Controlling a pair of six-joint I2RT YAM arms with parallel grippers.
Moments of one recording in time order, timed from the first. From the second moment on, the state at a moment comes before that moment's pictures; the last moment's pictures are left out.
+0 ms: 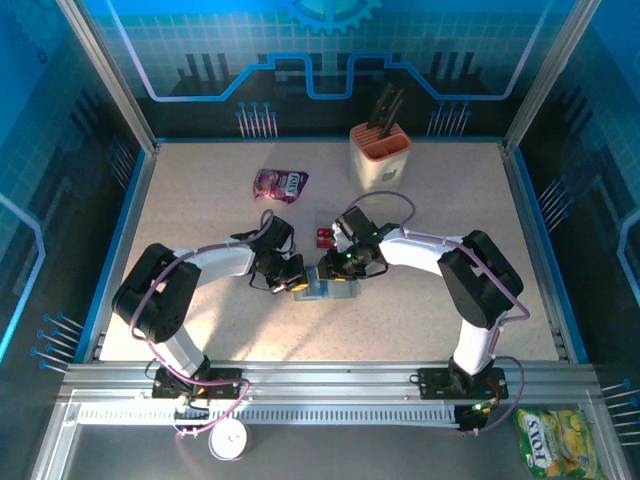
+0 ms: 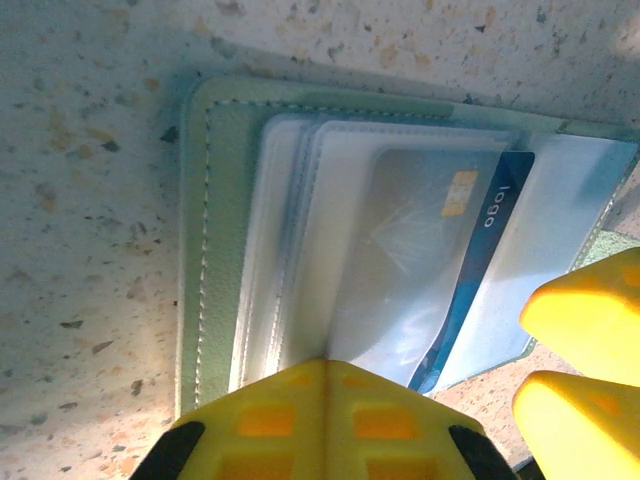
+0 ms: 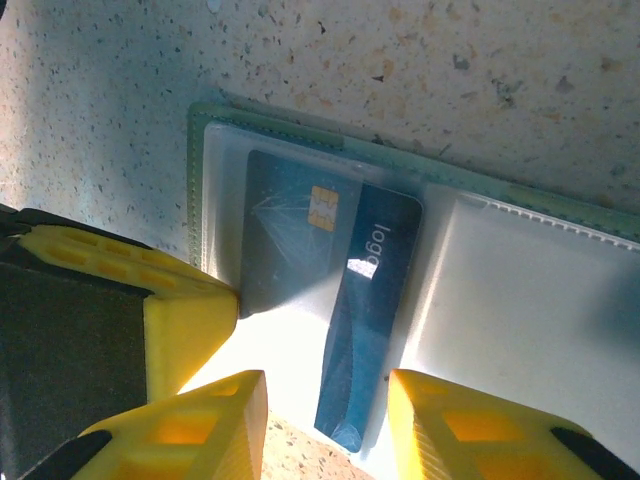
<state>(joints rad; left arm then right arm) -0.49 1.67 0.86 -0.40 0.45 -0.88 0.66 1.81 1.08 -0.39 -0.46 0.59</state>
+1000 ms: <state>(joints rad) -0.49 1.70 0.90 -0.43 0.44 -0.87 0.63 1.85 1.02 -0.26 -0.56 0.65</state>
